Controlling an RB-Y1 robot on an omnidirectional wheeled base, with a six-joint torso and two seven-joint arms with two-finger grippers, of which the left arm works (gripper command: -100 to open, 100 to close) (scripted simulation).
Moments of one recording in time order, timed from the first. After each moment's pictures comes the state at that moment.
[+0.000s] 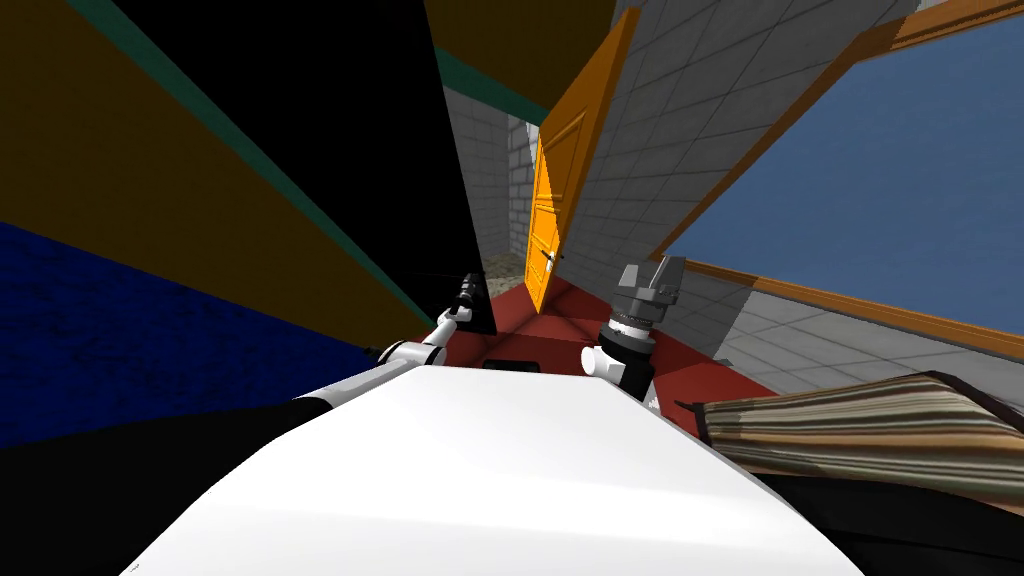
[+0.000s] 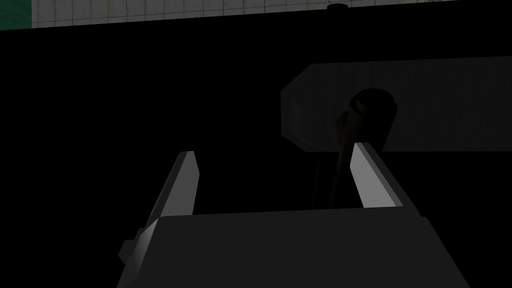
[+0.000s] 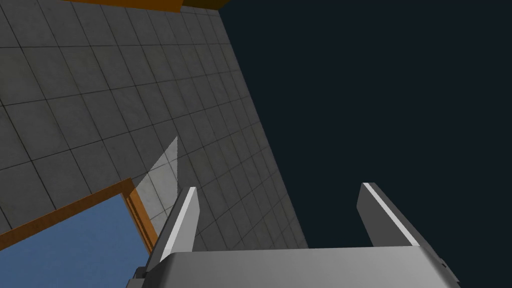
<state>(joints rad) -0.43 0.22 0.02 -0.71 0.20 -0.47 0.04</state>
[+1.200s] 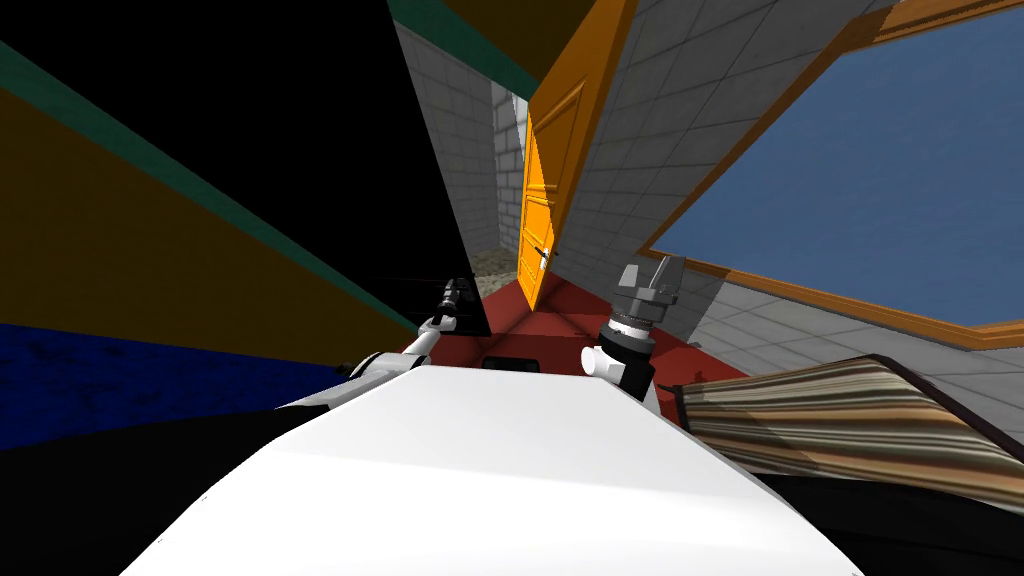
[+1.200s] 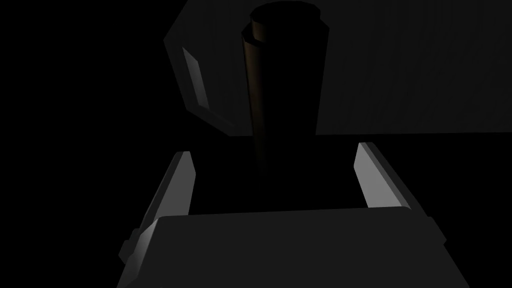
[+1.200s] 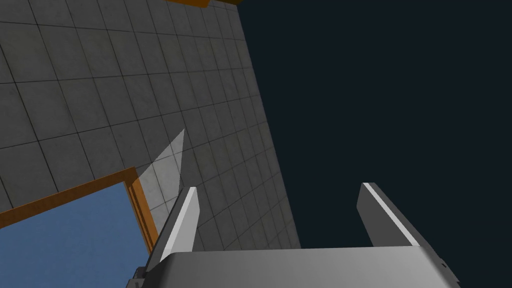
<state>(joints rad) -0.32 0.34 0.04 -0.69 0.23 -0.59 0.13</state>
